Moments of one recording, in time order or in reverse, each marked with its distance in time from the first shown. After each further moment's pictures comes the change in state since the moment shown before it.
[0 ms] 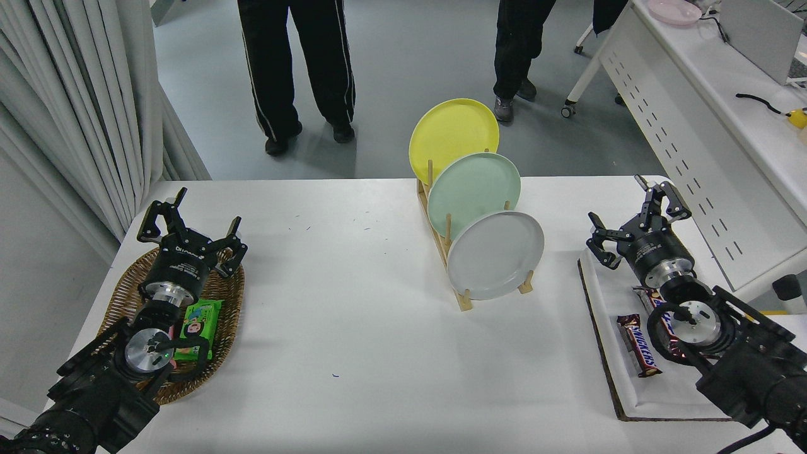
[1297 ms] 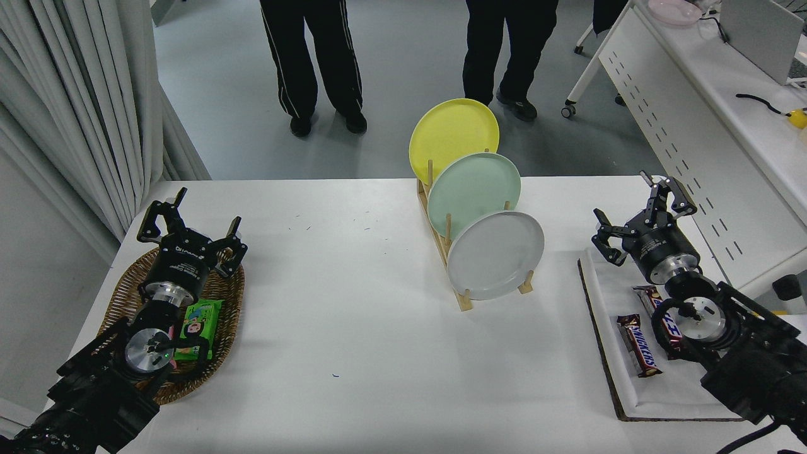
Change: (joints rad) left arm 0.000 0.000 0.000 0.001 0.000 0.000 0.000; right arm 0.031 -0.032 -0.072 -0.001 -0.001 -0.011 -0.001
